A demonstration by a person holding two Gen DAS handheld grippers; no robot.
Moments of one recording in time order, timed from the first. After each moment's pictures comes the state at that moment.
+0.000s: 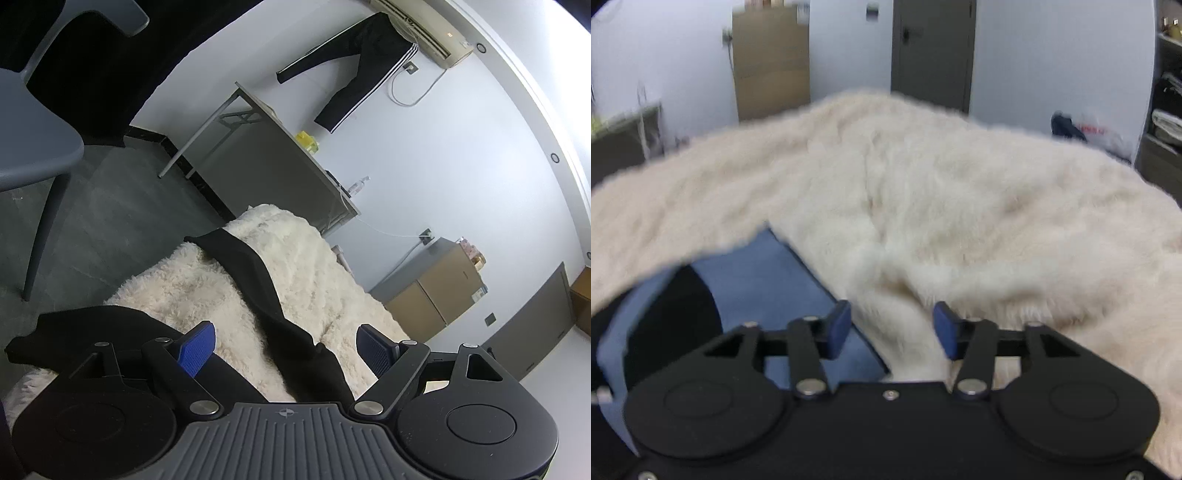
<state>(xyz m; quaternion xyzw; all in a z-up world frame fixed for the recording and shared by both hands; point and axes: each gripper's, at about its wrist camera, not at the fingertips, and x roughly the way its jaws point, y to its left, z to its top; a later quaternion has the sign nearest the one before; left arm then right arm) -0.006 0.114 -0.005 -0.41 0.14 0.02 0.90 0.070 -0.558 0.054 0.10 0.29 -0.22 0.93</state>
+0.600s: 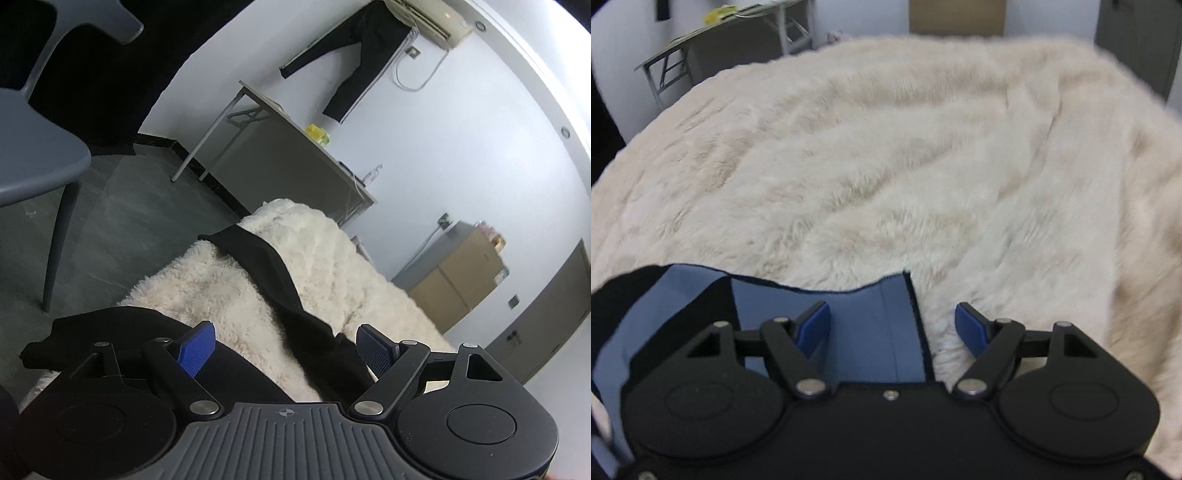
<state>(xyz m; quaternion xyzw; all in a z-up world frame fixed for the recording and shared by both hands) 0.007 0.098 -0.005 -0.36 0.17 0.05 0.92 0.319 -0.614 -0.017 0.06 0.46 0.04 0.89</state>
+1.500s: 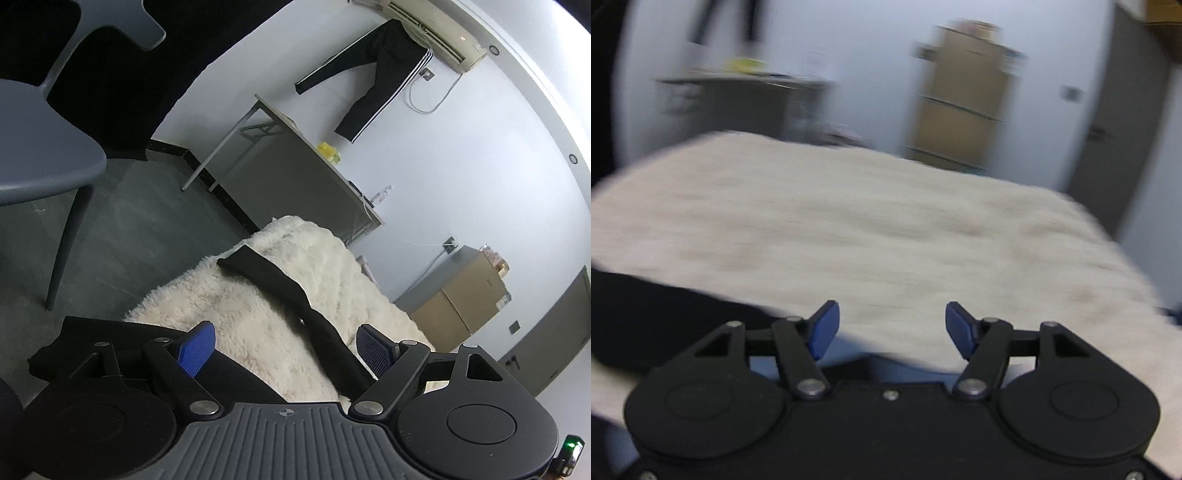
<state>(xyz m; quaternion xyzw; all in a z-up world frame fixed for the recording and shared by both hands) -0.004 0.112 -0.008 -0.39 0.14 0.07 0.91 0.226 -0.470 0.063 -0.08 0.27 0.06 0.96</state>
